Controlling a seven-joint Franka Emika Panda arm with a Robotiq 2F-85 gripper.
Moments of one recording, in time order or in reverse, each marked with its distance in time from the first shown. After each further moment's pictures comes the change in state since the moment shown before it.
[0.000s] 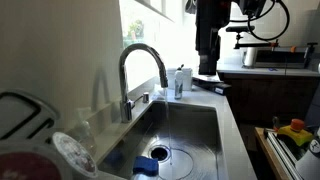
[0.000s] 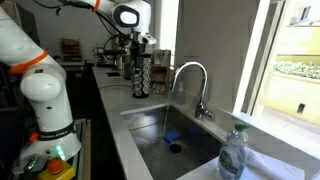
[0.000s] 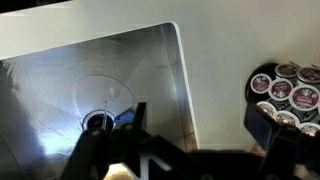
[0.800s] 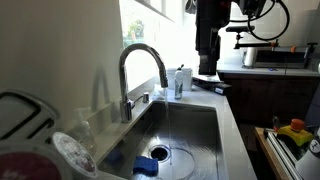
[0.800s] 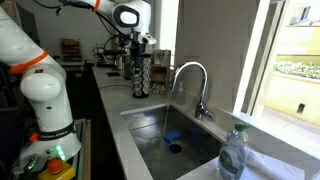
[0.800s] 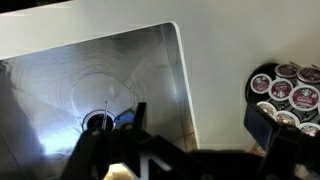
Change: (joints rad) arm 0.000 0.000 0.000 0.000 0.000 0.000 0.000
